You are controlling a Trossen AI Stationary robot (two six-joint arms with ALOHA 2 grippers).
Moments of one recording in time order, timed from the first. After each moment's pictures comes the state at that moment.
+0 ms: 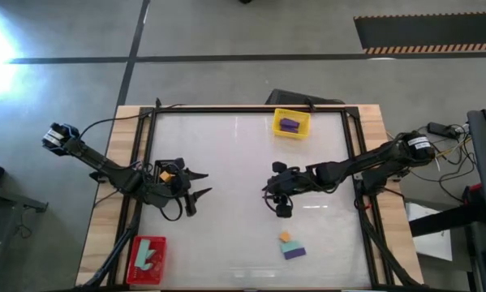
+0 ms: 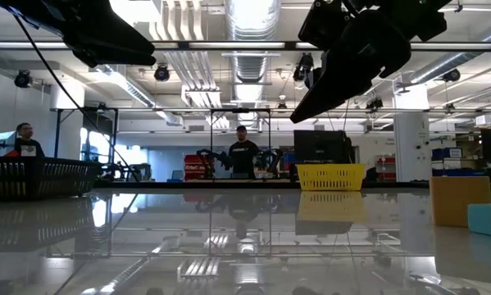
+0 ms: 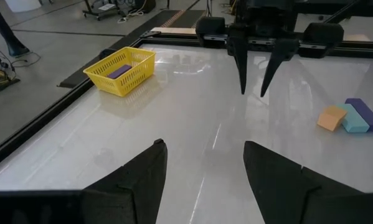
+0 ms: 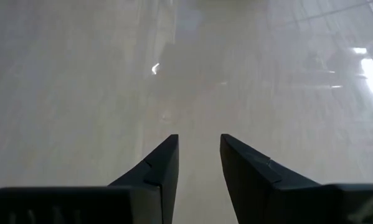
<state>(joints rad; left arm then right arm) -0.48 0.99 0.56 -0.01 -0.78 -0.31 0.16 1.52 0.84 -0.05 0.08 0.05</state>
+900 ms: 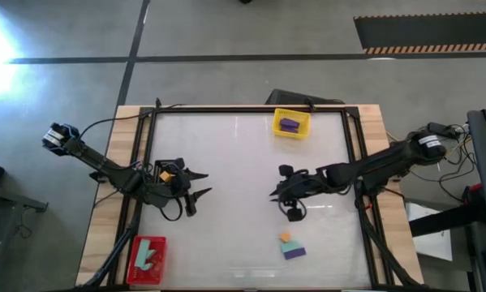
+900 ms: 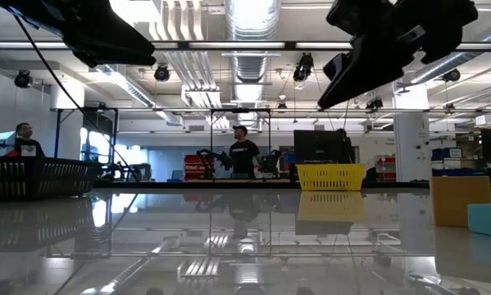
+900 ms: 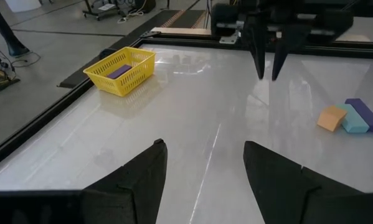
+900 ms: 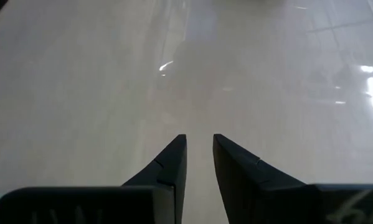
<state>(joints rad) -0.48 0.99 0.56 -0.01 -0.78 -0.31 0.22 1.39 0.76 -0.08 0.08 0.01</state>
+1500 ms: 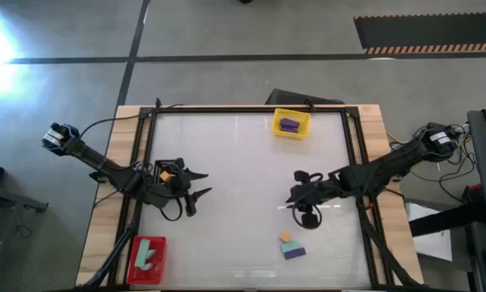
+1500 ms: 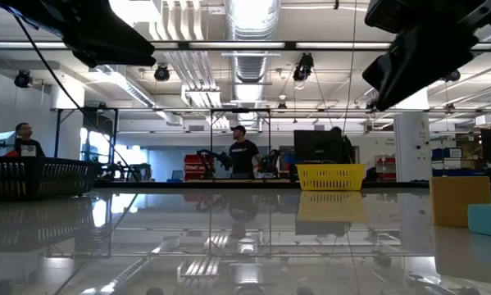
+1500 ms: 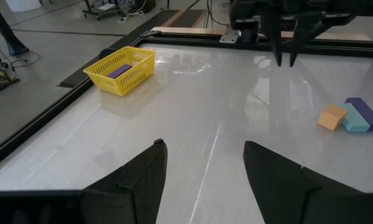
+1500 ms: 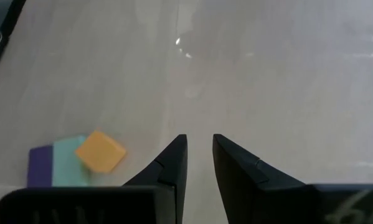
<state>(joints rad) -0.48 0.99 0.55 -0.01 -0.78 -0.31 0.33 1.25 0.72 -0.30 0.08 0.24</state>
